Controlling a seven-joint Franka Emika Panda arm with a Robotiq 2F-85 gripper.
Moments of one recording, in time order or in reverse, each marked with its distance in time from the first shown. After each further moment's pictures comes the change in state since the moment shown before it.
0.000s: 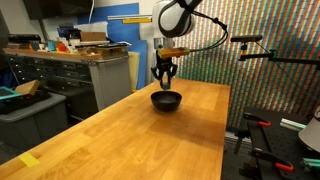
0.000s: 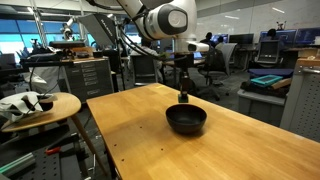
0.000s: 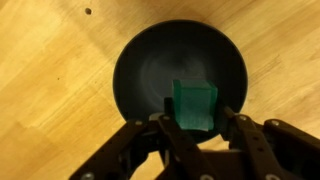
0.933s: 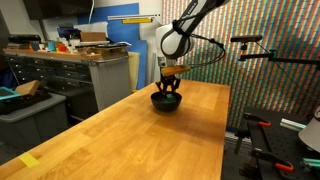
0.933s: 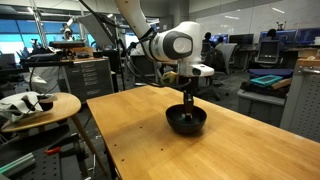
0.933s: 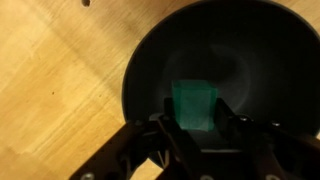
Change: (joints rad) arm -0.027 0.146 -0.021 0.002 0.007 0.111 0.015
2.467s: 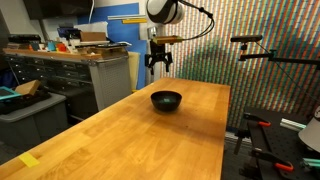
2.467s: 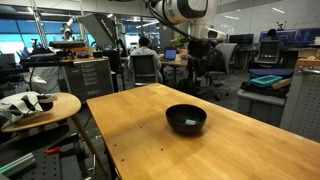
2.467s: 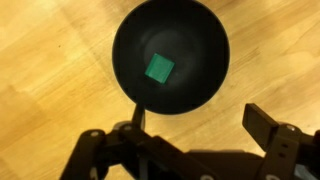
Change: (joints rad) arm -0.035 -0.053 0.031 0.300 0.073 -0.398 -0.244
